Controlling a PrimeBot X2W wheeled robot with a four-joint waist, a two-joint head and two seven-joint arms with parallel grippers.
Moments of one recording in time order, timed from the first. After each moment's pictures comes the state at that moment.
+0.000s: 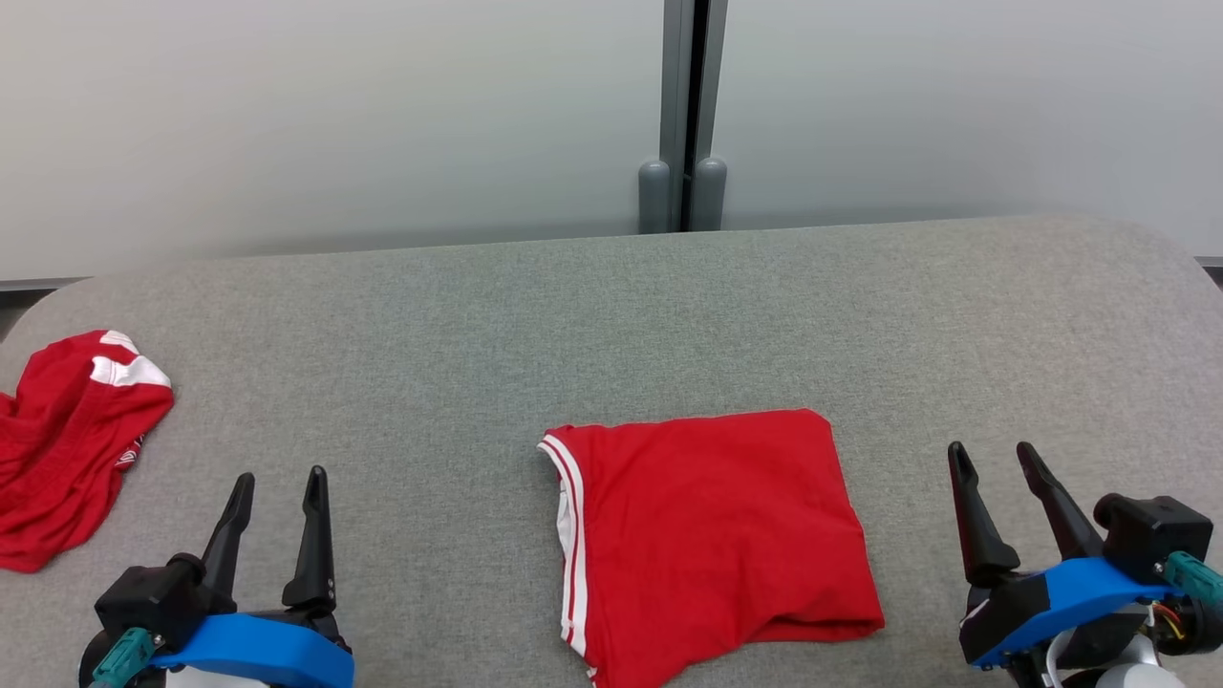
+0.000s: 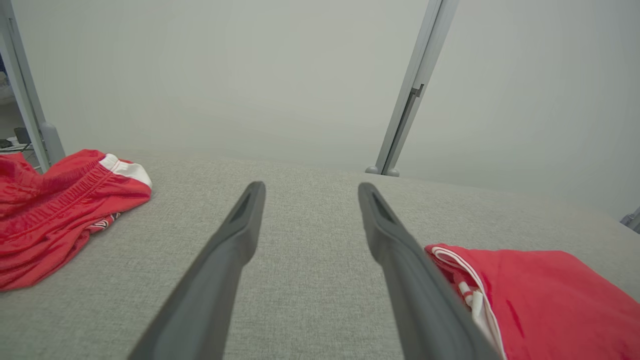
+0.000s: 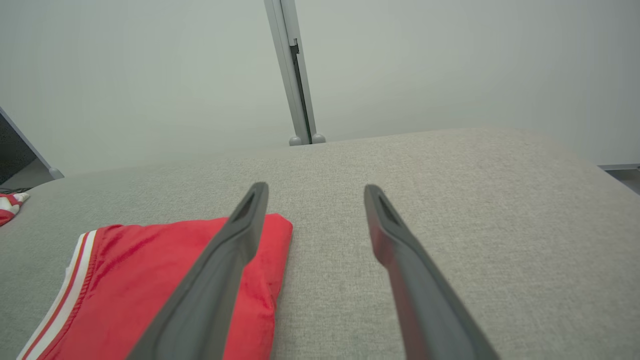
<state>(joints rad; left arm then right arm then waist) -0.04 0.33 -0.27 0.23 -0.58 0.03 -0.26 -0.05 -0.05 -0.08 0.13 0.21 0.13 -0.01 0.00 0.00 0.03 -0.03</state>
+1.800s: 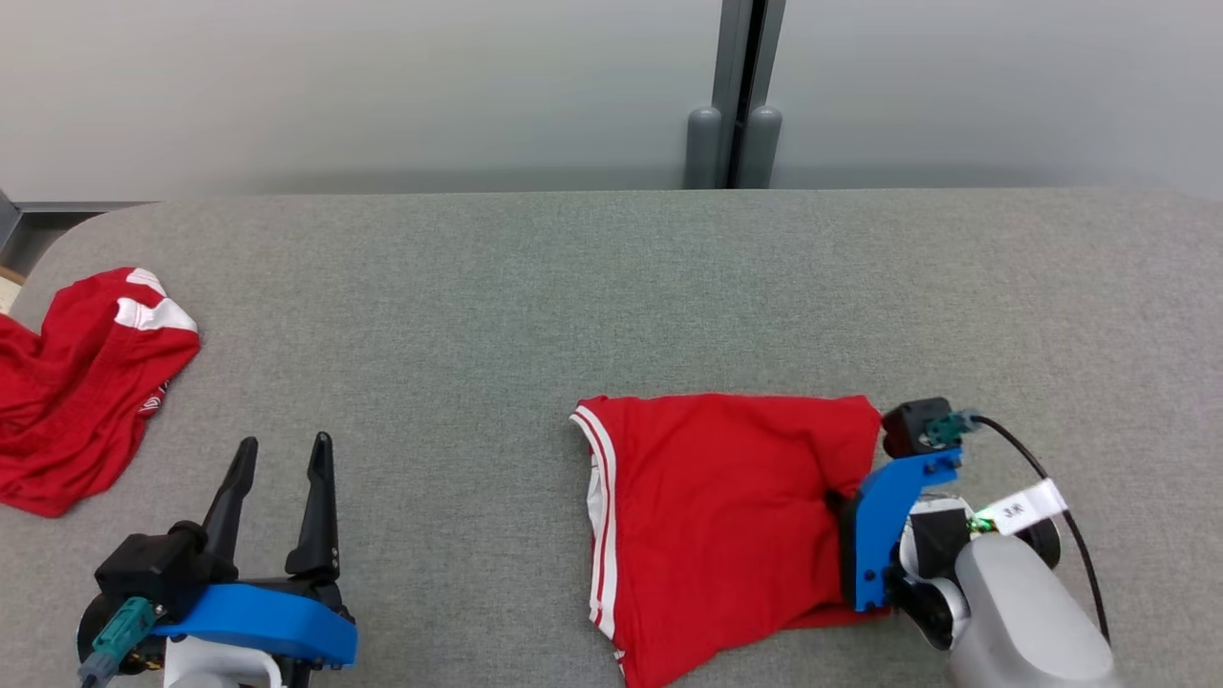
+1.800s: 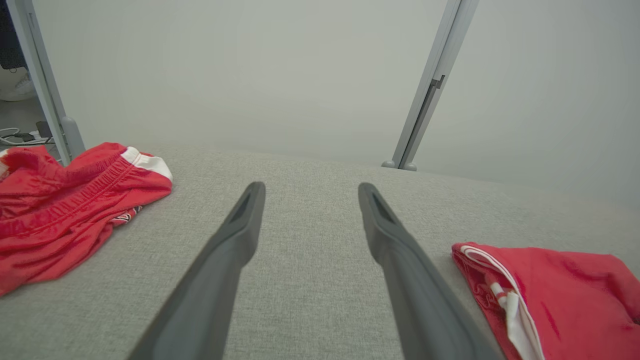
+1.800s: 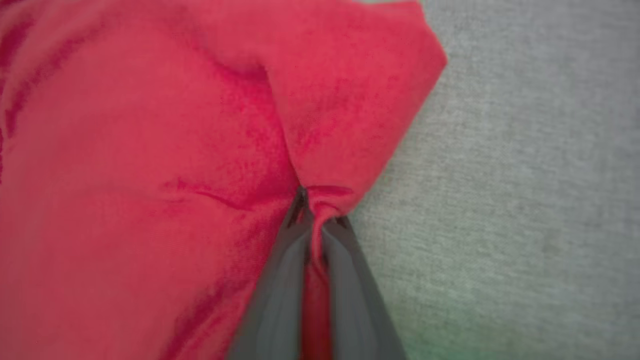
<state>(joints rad) -0.09 0.35 -0.31 0.21 -0.58 0.03 -0.25 -0.44 -0.06 0.12 0.73 0.25 0.13 0.42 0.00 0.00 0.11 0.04</state>
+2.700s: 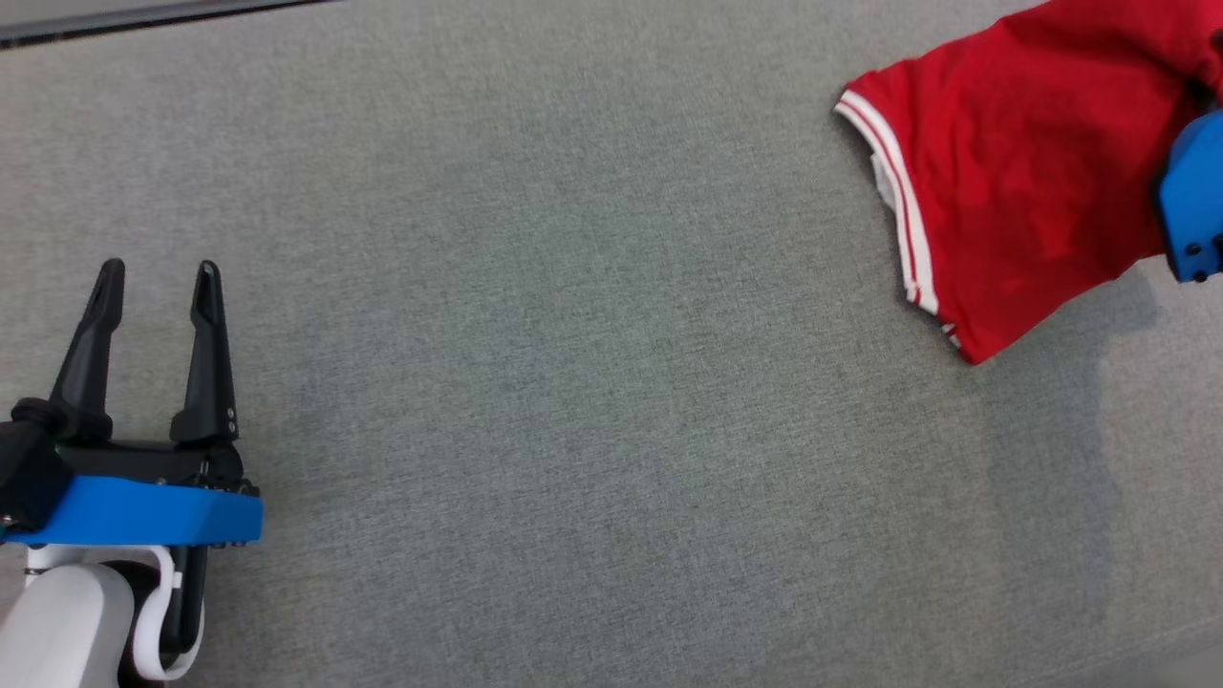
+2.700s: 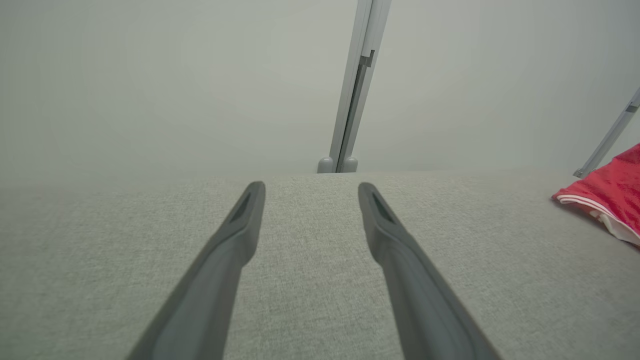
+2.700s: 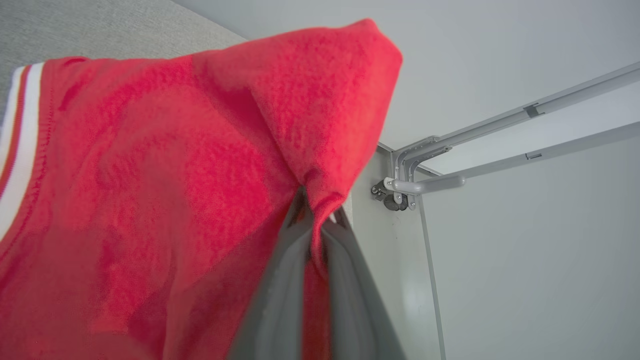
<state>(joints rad) -0.21 0.46 -0.21 0.00 -0.53 0.05 -0.22 -0.83 -0.48 0.15 0.48 -0.05 0.13 0.47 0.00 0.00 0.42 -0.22</state>
